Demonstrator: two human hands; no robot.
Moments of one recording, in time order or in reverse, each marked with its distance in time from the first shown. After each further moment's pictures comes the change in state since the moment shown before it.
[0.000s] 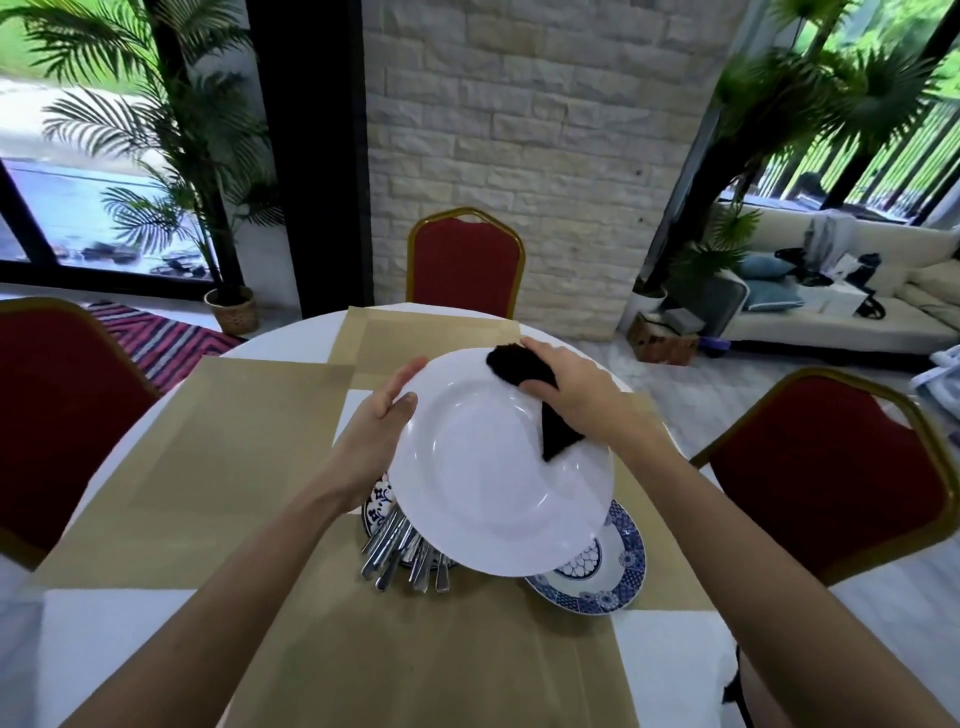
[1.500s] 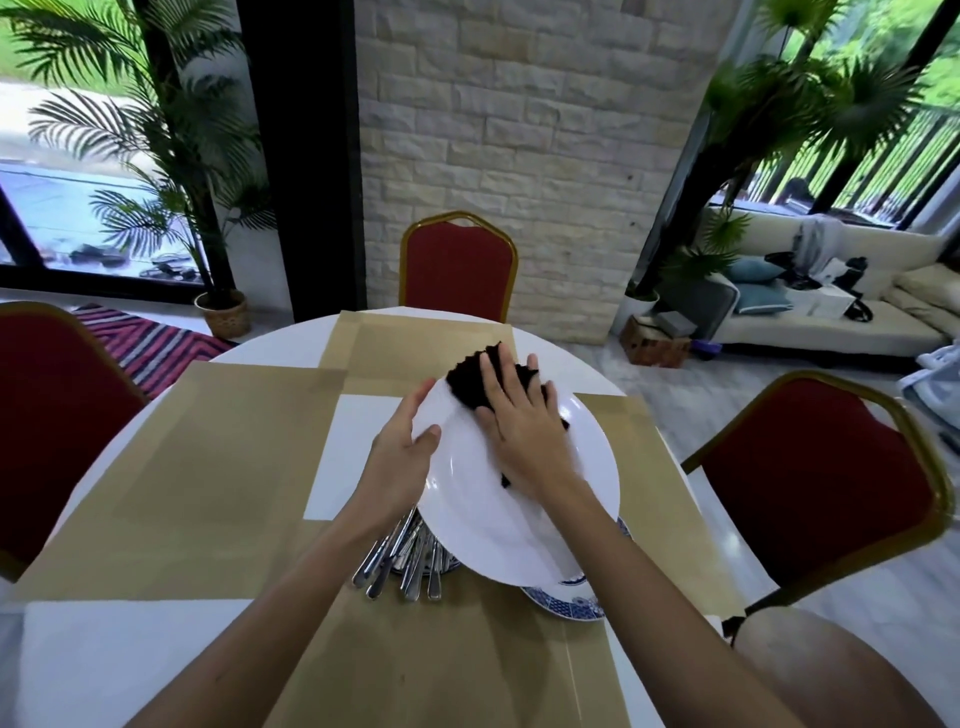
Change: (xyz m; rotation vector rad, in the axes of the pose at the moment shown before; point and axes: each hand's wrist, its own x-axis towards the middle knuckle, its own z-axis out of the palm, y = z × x) left_hand -0.012 -0.004 0.034 0.121 0.103 0.040; right_hand -0.021 -0.039 0.059 -0.162 0.129 0.006
